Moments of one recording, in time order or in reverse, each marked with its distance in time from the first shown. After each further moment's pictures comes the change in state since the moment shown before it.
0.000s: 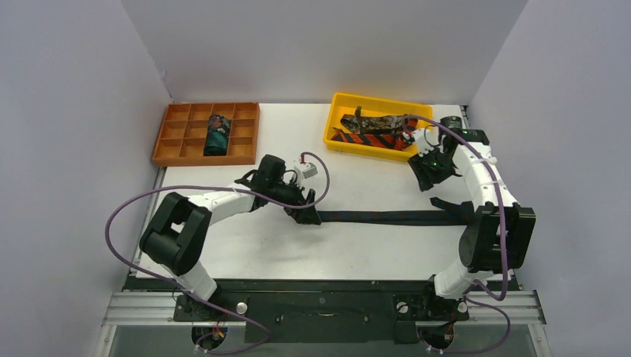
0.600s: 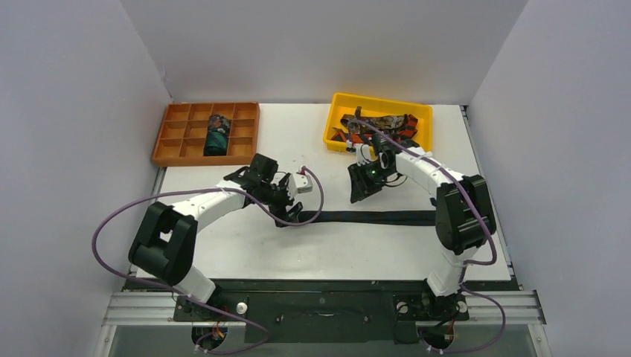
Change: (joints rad) left arm 0.055 -0.150 0.030 -0.336 -0.182 0.674; right arm 0.415 0.190 -0.077 0.246 -0.414 0.478
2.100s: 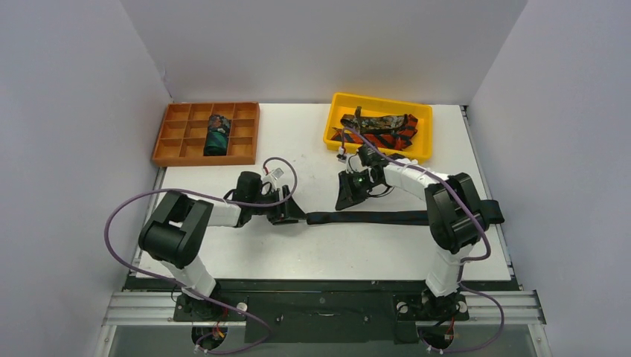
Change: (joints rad) left arm 0.114 0.135 -0.322 0.711 0.126 -1.236; right arm 0.109 0.035 -0.125 0.283 -0.102 0.325
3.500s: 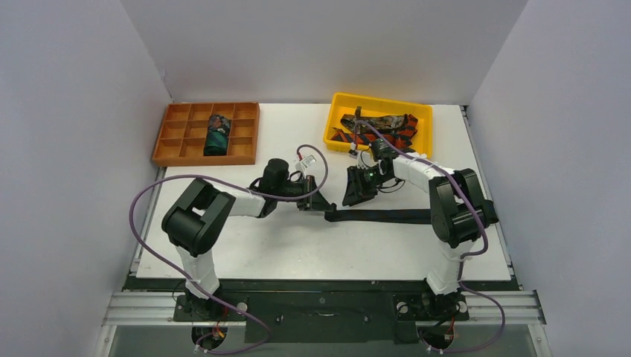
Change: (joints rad) left arm -0.181 0.163 0.223 0.215 0.113 -0.139; right arm -0.079 0.072 0.046 -0.063 -0.064 -0.029
